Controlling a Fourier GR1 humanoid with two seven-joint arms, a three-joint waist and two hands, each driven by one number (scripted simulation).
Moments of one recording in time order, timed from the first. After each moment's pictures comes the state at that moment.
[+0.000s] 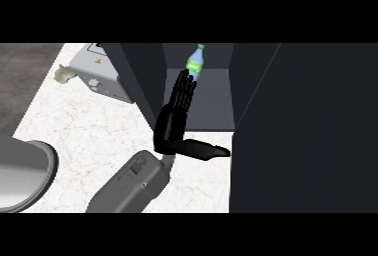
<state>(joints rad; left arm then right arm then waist) -0.55 0.03 -0.55 -1.09 0.64 0.35 -0.59 0.94 -0.10 0.14 -2.42 -0.20 0.43 -0.21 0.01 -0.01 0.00</state>
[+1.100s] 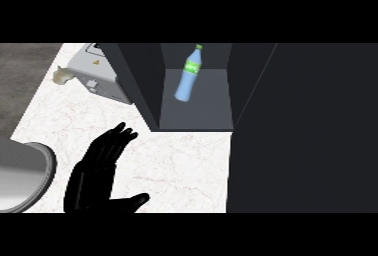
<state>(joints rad) 0.02 0.39 -0.53 -1.72 0.68 0.27 -0.54 1.03 -0.32 0.31 -2.50 -0.03 0.70 -0.33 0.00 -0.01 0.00</state>
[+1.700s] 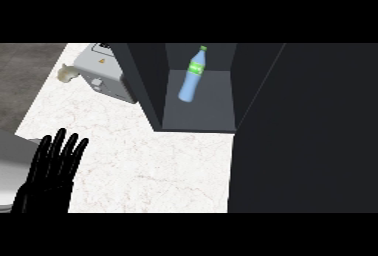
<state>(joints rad) 0.22 0.53 -0.38 -1.86 0.82 0.16 -0.55 0.93 -0.39 0.52 -2.50 0.01 0.71 -0.23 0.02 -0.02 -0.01</state>
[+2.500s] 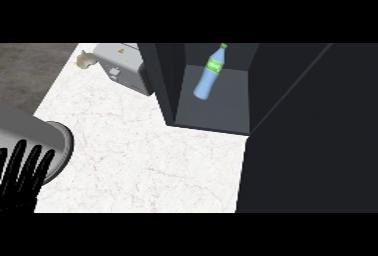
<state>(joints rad) 0.36 0.68 -0.26 -1.92 0.92 -0.03 -0.56 0.86 -0.34 0.60 -2.49 0.00 0.52 -0.16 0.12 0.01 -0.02</state>
